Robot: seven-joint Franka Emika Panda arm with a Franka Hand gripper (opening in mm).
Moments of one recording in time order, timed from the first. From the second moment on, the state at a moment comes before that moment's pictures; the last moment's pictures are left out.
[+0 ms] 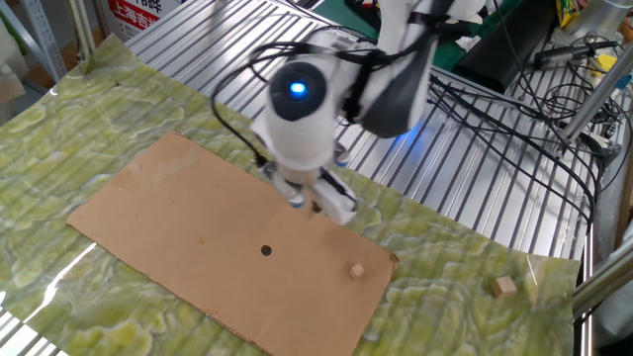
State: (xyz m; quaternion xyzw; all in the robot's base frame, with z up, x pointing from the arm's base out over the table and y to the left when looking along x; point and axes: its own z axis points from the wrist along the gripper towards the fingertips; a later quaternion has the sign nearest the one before) arm 0.467 0.022 0.163 -0.14 -0.98 0.03 0.13
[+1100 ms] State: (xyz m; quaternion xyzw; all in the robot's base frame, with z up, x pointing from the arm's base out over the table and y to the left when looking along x) arm 0.401 0.134 0.155 -0.12 -0.98 0.01 0.13
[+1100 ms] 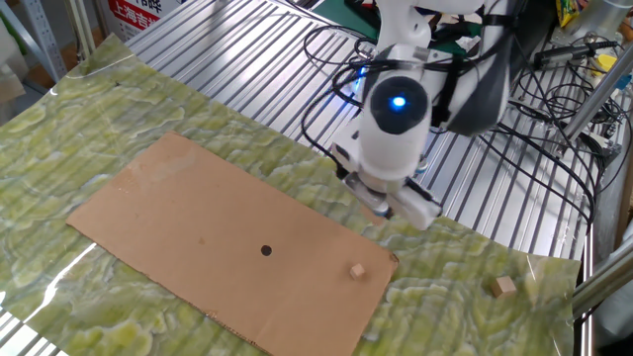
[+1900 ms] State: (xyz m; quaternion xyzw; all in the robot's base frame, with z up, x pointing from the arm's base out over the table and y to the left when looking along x) arm 0.393 0.162 0.147 -0.13 -0.98 0.01 0.14
